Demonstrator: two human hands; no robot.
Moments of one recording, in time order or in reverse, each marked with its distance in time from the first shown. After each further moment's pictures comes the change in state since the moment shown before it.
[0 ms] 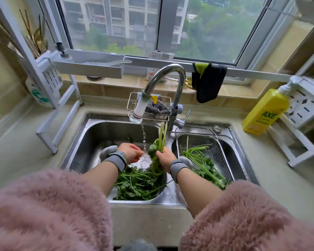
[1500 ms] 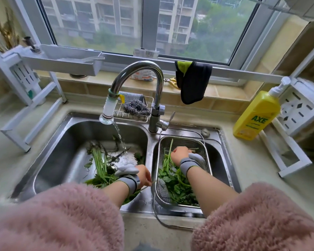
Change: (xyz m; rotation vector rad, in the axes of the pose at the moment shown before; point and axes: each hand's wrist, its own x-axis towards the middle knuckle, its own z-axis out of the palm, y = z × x) left_hand 0.006 -0.023 0.128 0.988 -0.245 0.152; right_hand 0.040 0.056 -0.114 -0.615 0.148 0.121
